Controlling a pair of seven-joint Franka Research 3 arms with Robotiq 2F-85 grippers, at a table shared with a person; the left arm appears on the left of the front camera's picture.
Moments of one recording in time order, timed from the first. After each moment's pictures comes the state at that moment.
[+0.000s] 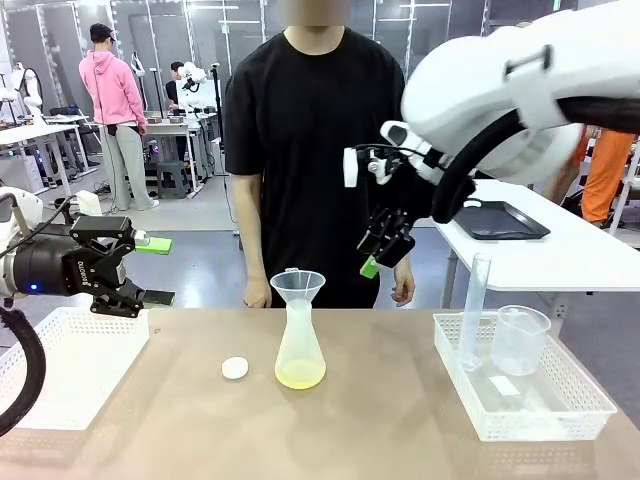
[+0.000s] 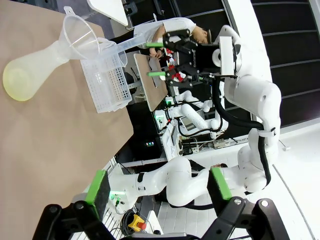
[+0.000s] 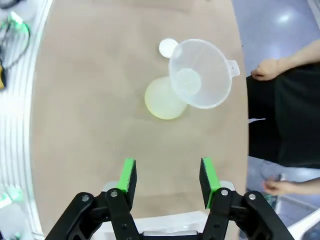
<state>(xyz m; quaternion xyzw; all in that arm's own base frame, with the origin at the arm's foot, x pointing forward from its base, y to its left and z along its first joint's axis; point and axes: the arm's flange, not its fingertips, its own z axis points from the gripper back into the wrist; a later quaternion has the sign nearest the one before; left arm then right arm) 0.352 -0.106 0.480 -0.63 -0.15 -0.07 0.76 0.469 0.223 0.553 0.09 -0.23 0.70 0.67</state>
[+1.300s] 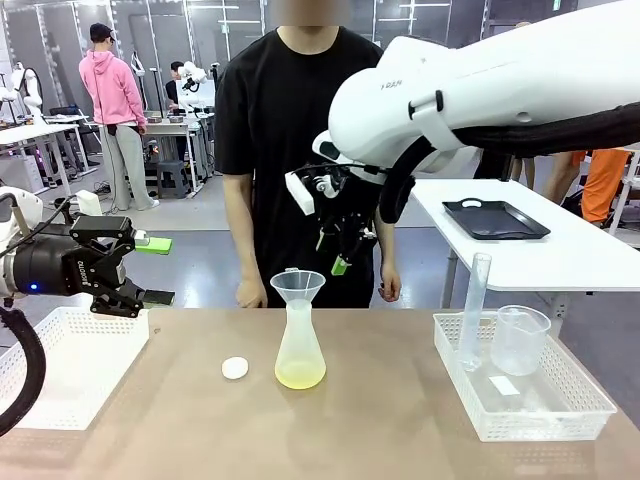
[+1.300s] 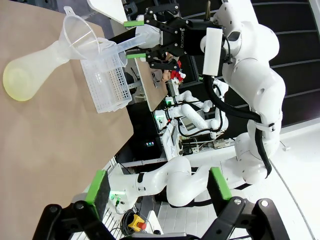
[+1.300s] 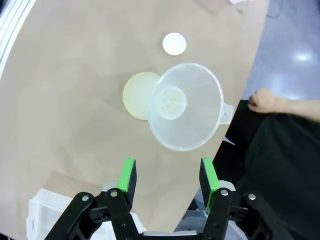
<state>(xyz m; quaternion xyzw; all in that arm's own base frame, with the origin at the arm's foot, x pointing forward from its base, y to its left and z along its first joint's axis) 0.352 -0.106 0.480 -0.63 -0.15 -0.07 0.76 0.512 0.297 0.543 0.01 -0.18 0.84 0.52</state>
